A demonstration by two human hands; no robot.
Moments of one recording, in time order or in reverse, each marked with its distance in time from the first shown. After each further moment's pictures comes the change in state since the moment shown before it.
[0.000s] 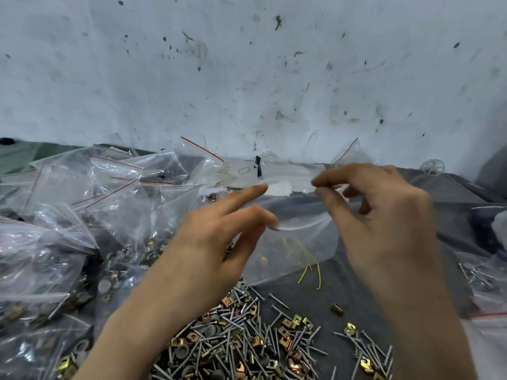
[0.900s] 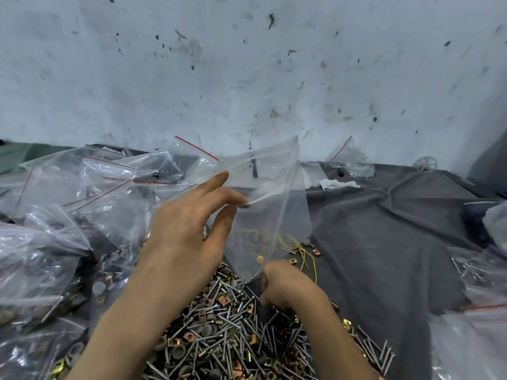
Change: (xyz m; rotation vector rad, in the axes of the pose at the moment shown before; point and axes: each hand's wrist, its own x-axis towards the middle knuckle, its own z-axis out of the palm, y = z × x) left_hand 0.000 -0.007 -0.001 0.004 0.169 -0.164; right_hand -0.057 0.055 0.121 -0.256 -1.257 0.525
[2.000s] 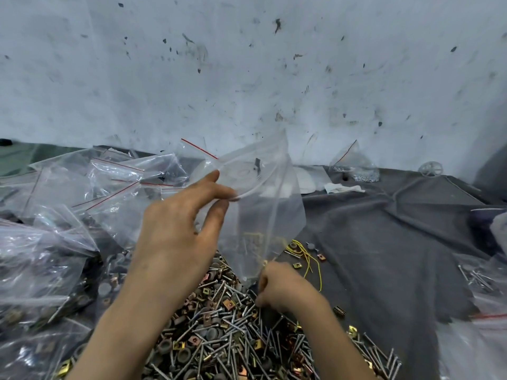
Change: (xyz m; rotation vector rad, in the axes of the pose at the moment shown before) left_hand 0.005 -0.006 -0.009 0.022 0.093 -0.100; right_hand -0.003 -0.011 -0.001 0.122 0.039 0.007
